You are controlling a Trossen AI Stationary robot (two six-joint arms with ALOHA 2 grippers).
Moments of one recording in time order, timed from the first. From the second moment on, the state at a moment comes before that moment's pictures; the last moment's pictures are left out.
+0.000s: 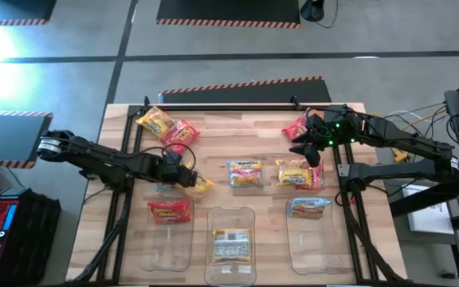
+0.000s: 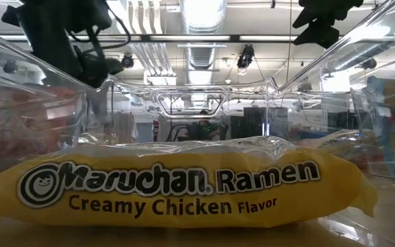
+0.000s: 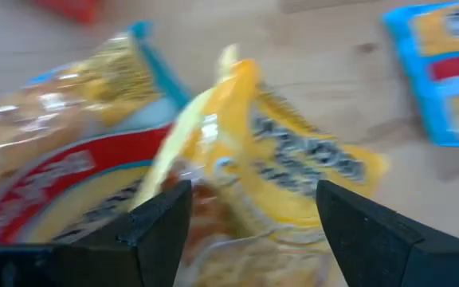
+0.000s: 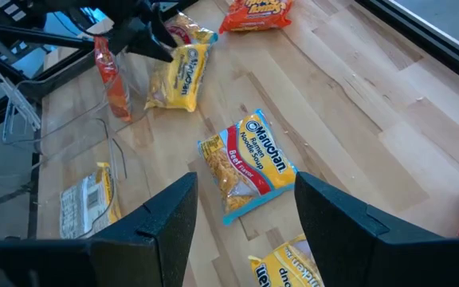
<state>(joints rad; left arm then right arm) -0.12 1.25 0.69 -0.63 -0.32 -1.41 -0.32 0.88 1.00 -0.75 -0.21 0.30</state>
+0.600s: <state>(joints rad) -0.12 1.24 0.73 -0.74 -0.30 -1.44 -0.32 0.88 1.00 -0.75 -0.21 0.30</state>
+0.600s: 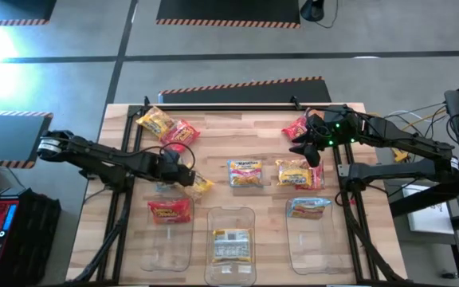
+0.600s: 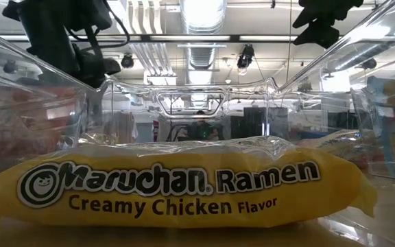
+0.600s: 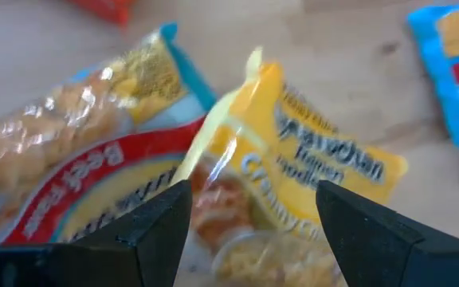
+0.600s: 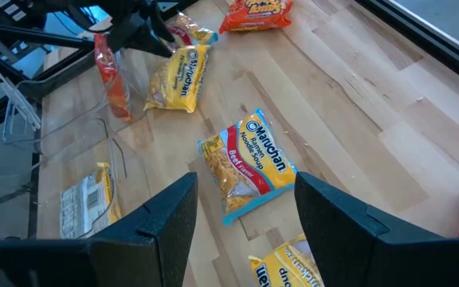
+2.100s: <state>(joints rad) -0.01 1.38 0.84 -0.72 -0.03 -1.37 -0.32 0.88 1.00 -0.75 -0.21 0.30</state>
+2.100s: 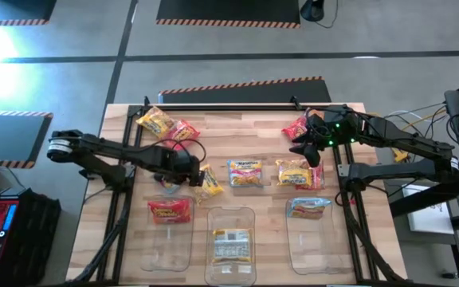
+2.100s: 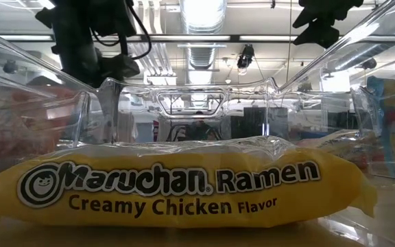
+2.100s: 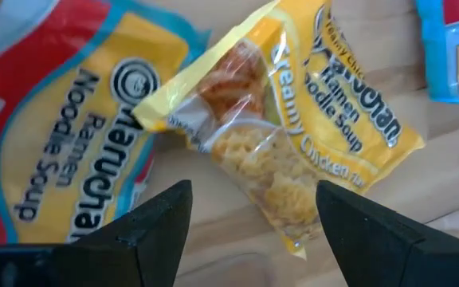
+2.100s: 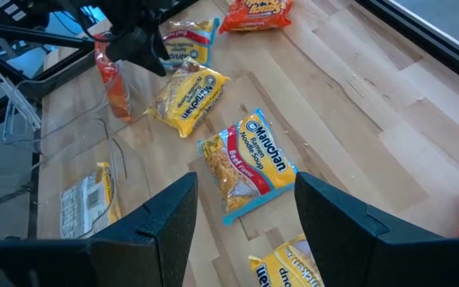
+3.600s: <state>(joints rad) -0.04 1.48 0.63 -0.21 -0.15 -1.61 -0.32 0.88 1.00 -0.75 -0.21 0.30</state>
